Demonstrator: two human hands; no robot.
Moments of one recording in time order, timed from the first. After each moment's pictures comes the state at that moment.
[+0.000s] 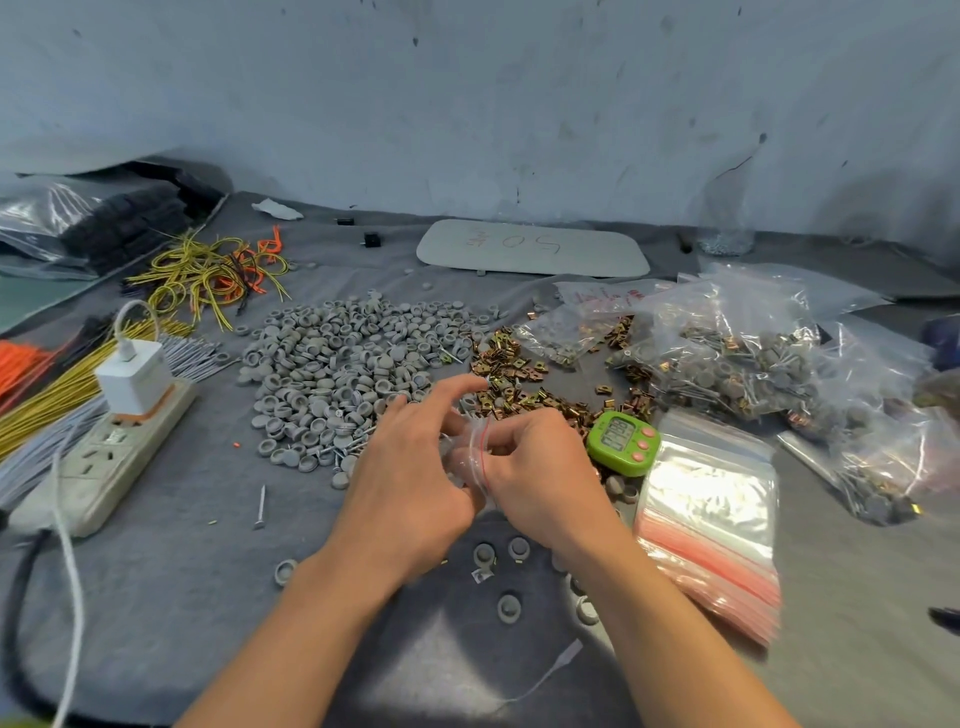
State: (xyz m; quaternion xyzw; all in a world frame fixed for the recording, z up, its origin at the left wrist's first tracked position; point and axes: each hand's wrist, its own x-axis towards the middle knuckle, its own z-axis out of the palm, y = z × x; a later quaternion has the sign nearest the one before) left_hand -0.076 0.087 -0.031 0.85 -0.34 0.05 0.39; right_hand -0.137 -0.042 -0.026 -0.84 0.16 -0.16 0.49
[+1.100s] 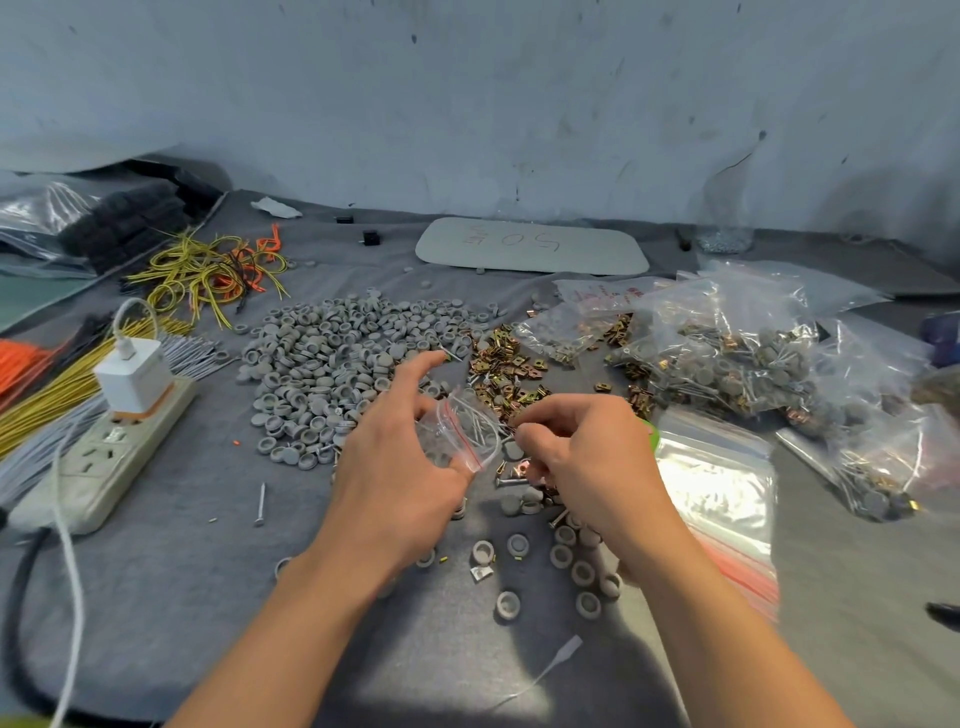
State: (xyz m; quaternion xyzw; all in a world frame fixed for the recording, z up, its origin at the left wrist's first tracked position) left_hand -0.072 0.089 -0.032 0.86 -0.27 0.07 0.42; right_hand -0.157 -0.070 -0.016 -0.83 0.24 -0.19 0.47
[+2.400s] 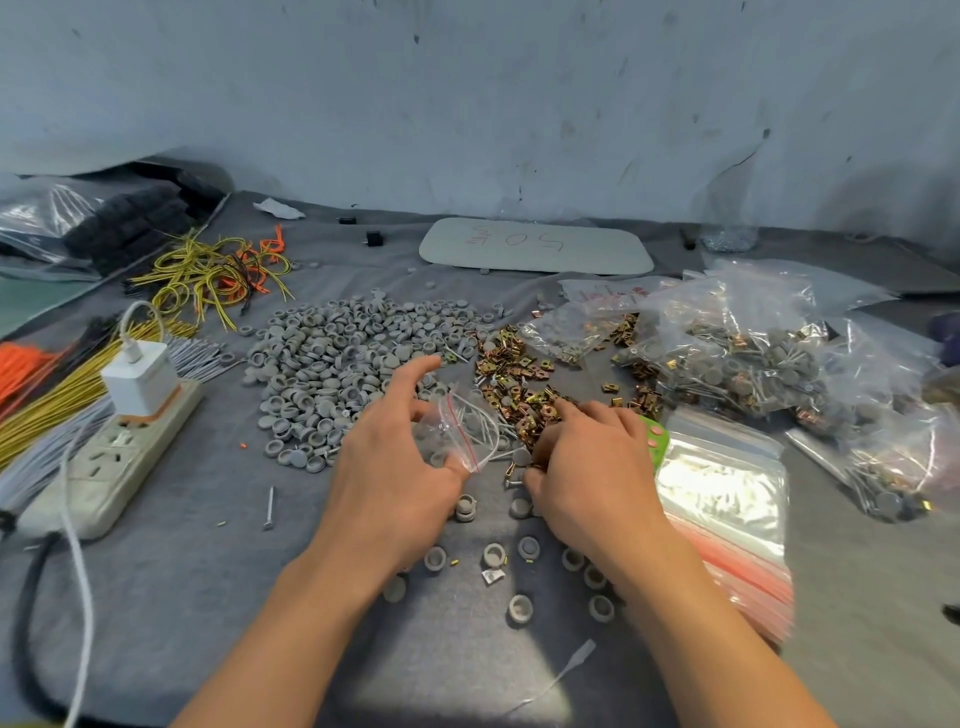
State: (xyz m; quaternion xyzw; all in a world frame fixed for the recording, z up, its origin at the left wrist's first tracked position) left_hand -0.065 0.097 -0.033 0.87 -0.26 0.07 0.42; right_hand -0.143 -0.067 -0.035 -0.96 0.25 -0.11 0.08
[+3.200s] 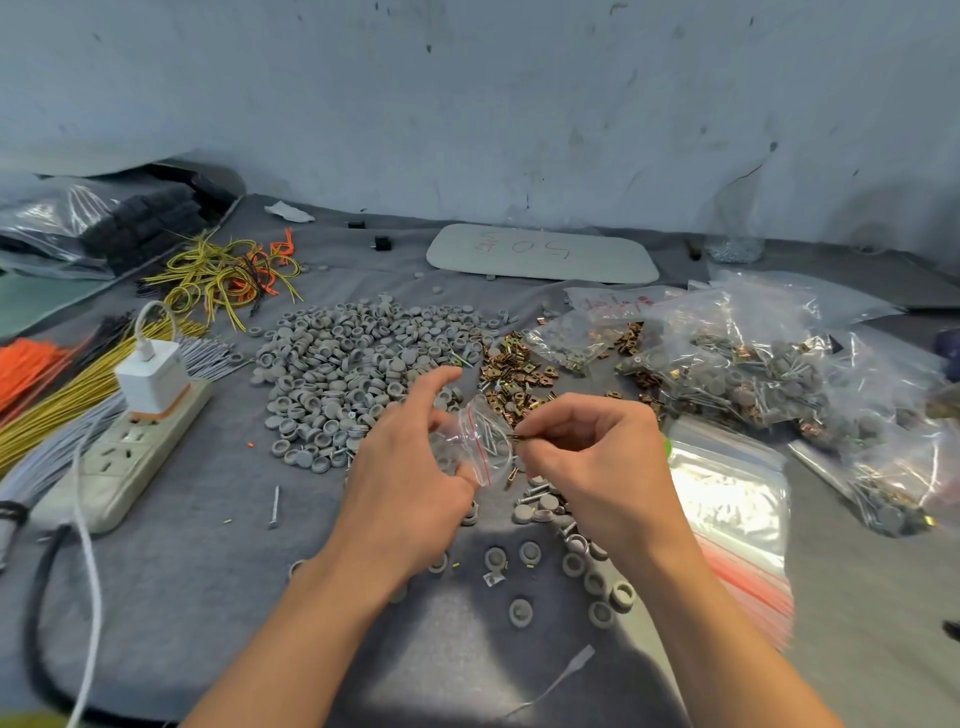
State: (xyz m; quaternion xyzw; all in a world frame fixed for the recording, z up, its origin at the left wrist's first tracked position) left_hand -0.072 0.092 -0.031 0.87 -0.26 0.04 0.41; right_hand -0.164 -0.057 -0.008 -0.76 0.12 -0.28 0.58
